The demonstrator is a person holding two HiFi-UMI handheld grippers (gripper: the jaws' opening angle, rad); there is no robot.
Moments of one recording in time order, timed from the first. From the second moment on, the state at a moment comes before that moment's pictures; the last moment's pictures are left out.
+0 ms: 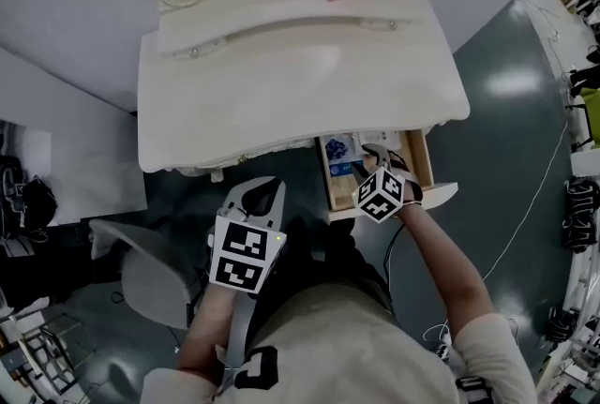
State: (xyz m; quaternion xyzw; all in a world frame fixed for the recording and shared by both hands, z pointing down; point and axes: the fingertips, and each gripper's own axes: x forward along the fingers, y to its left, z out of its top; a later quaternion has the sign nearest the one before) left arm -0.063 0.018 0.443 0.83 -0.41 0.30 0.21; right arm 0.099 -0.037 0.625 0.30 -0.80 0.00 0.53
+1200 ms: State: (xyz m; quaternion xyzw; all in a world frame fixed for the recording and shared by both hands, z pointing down) left arm -0.057 0.029 0.396 0.87 -0.38 0.27 0.15; right arm 0.082 -0.024 0.521 0.39 -0.81 0.02 0.43
